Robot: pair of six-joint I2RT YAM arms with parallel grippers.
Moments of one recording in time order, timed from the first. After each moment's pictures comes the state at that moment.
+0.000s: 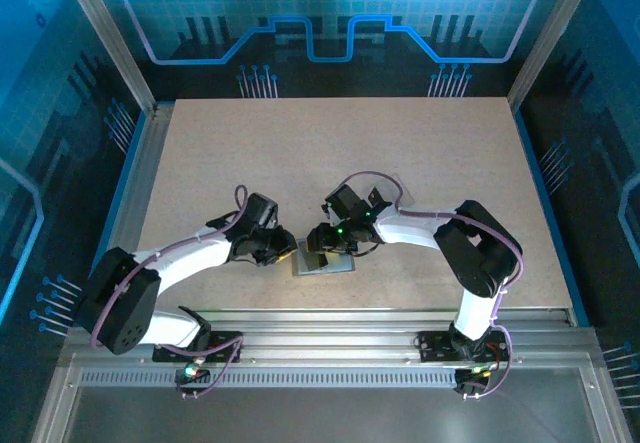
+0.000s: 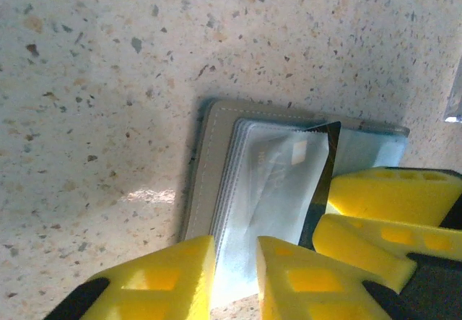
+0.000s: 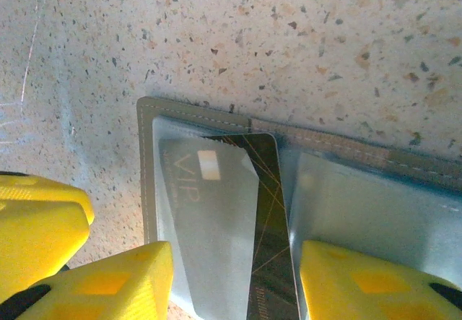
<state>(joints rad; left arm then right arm) -0.50 1.37 0.64 -0.33 0.30 -1.02 0.77 1.79 0.99 -0.26 -0.37 0.76</state>
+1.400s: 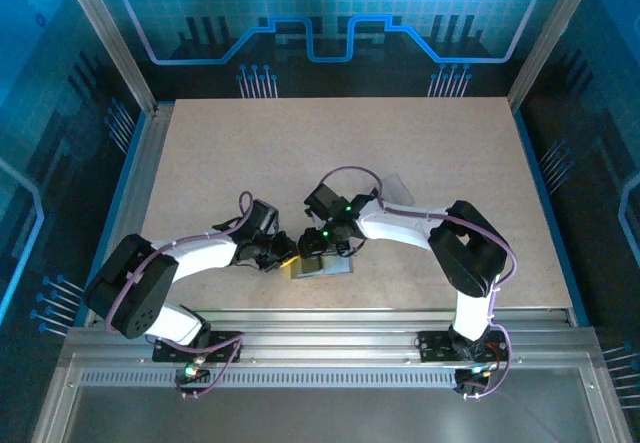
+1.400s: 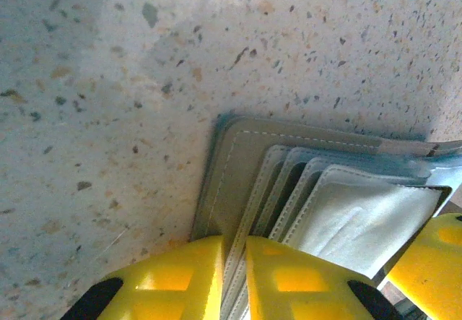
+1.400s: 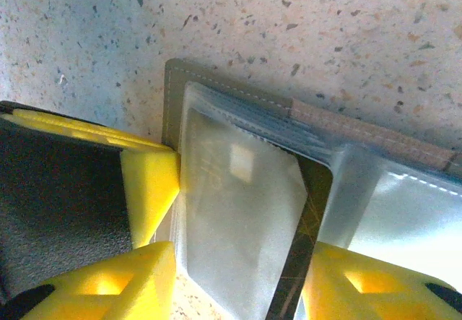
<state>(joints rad) -0.49 1.46 0.57 -0.18 0.37 -1.03 0.87 1.84 1.20 -0.55 -0.27 0.64</state>
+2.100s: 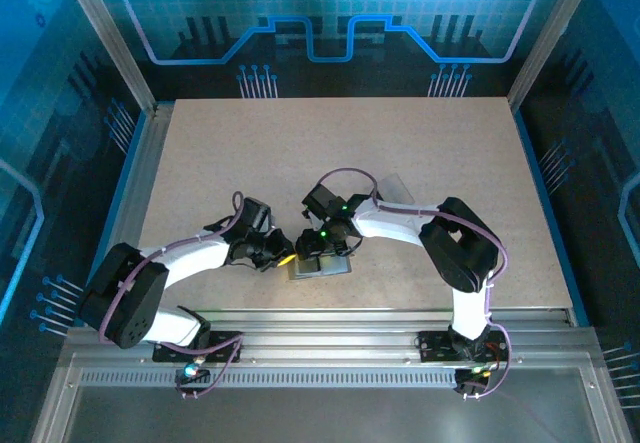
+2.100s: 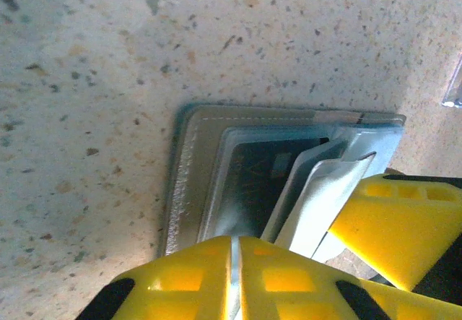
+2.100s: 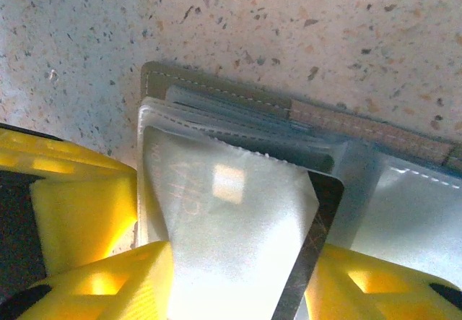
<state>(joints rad) -0.44 1.40 0.56 -0.21 0.45 -1.03 0.86 1.89 1.22 -0.53 -0.31 0.62</state>
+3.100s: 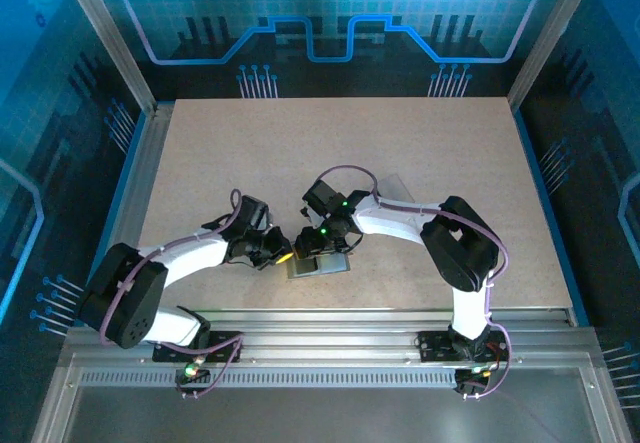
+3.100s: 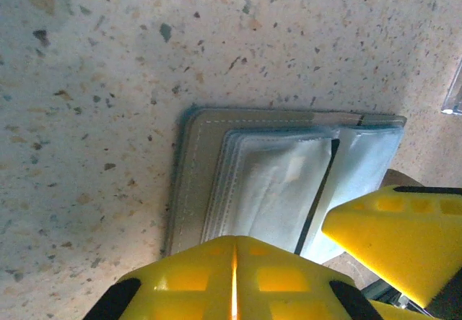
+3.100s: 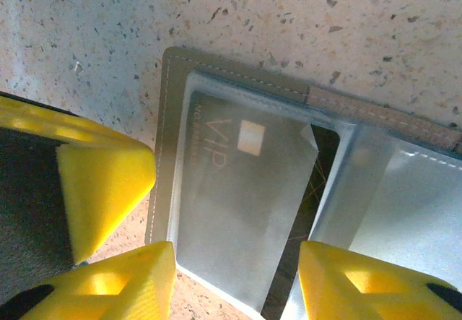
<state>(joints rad) -0.42 1.40 0.57 -0.23 0.44 -1.00 0.84 1.89 1.25 -0.56 -0.35 0.58</state>
